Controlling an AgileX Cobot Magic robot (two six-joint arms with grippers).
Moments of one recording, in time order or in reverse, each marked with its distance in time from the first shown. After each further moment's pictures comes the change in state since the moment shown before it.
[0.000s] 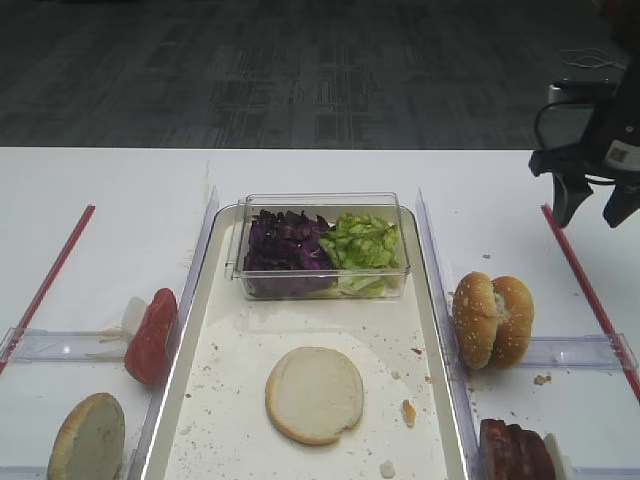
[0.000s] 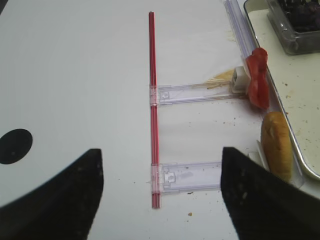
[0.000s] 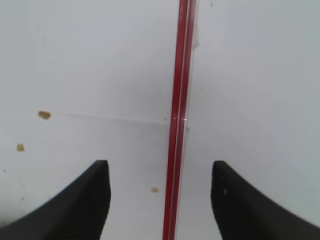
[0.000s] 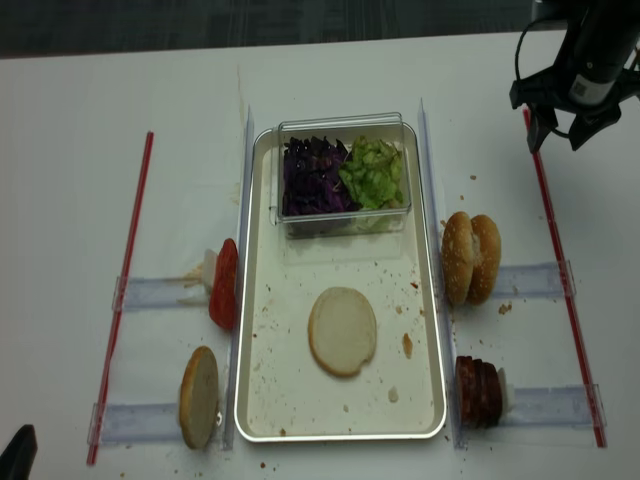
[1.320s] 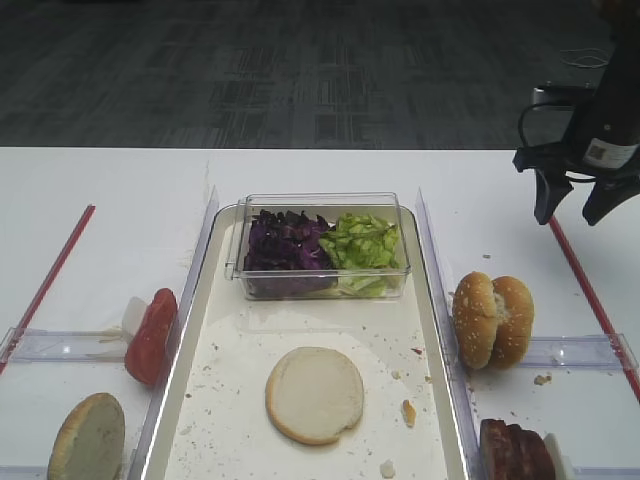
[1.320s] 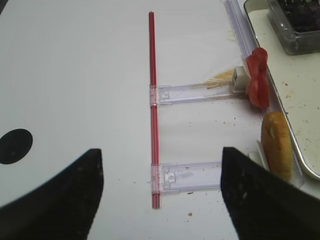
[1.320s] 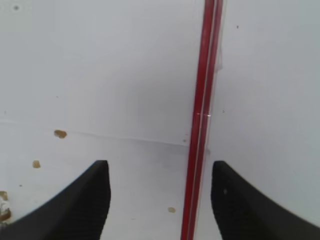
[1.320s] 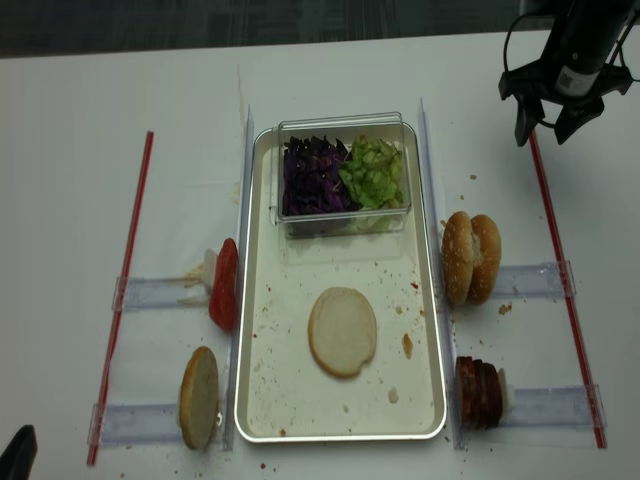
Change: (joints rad) left arm 0.000 0.000 0.000 0.000 0.000 0.000; right arm 0.002 0.096 -0.116 0.045 0.054 -0.016
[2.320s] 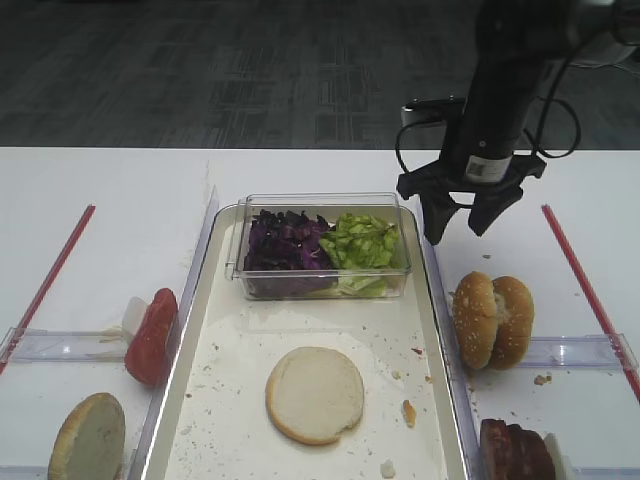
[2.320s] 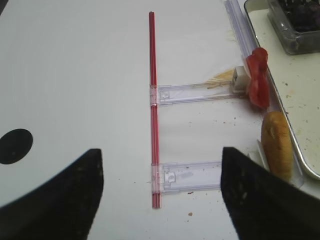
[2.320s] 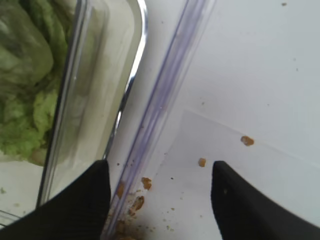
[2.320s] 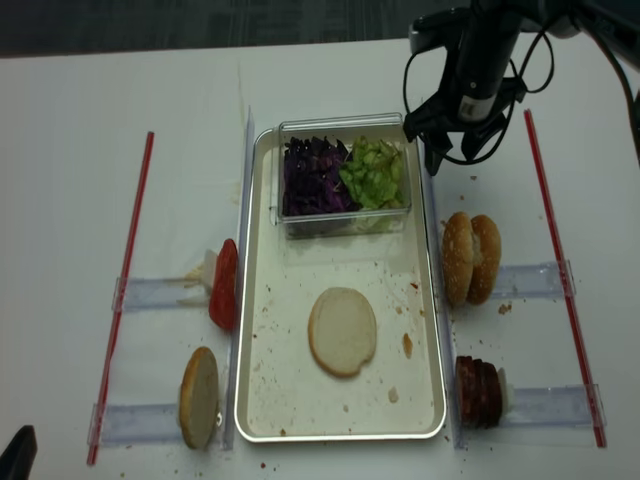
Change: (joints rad) left arm 0.000 0.000 0.000 0.000 0.000 0.000; right arm 0.299 0.000 0.000 0.001 -0.001 -0.003
